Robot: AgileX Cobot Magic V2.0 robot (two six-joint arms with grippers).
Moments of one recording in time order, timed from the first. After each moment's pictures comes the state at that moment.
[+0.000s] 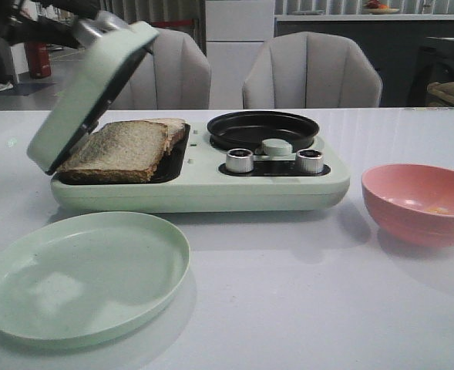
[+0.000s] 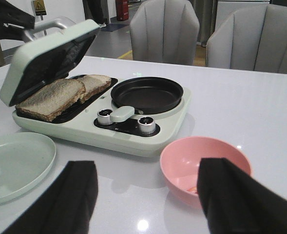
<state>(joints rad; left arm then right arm) -0.04 1.76 -1.28 -1.46 0.82 0.94 0.43 0.08 -0.20 -0.12 0.27 0.20</state>
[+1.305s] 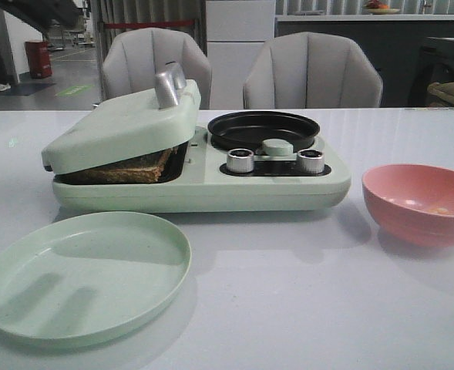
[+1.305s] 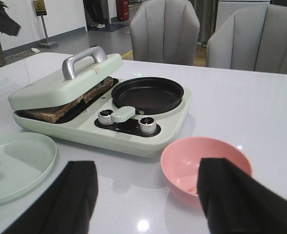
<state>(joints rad) -0.15 1.53 -1.29 -0.62 0.58 0.62 0.43 0.08 -0.20 -0.12 0.27 0.20</state>
